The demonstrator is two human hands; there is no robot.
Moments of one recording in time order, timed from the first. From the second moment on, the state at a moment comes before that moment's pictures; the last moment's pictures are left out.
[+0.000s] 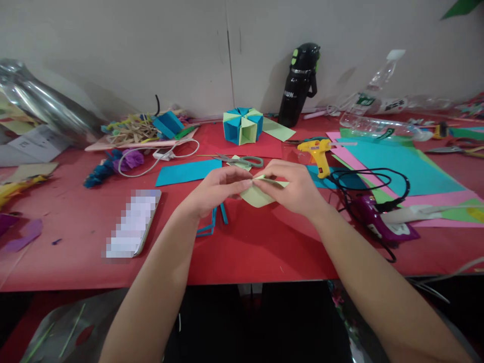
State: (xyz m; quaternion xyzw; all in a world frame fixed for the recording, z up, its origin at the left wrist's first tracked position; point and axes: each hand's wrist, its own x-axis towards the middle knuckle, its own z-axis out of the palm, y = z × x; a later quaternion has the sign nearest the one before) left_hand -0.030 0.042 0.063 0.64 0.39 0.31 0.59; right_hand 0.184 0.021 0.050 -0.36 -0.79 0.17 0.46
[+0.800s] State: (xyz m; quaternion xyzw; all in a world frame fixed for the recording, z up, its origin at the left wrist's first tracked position) left_hand -0.027 0.044 0.044 0.86 0.40 0.30 0.04; right_hand 0.189 0.033 0.032 -0.41 -0.80 0.06 0.43
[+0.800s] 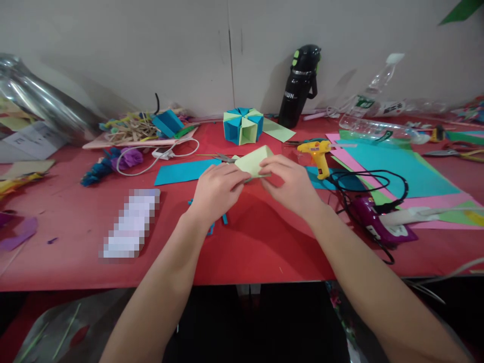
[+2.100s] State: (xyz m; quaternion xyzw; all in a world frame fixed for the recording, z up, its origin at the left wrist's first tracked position) left_hand -0.025 0.045 0.040 0.89 0.33 0.17 0.25; right_hand 0.189 0.033 0.024 -0.45 -0.84 0.21 0.20
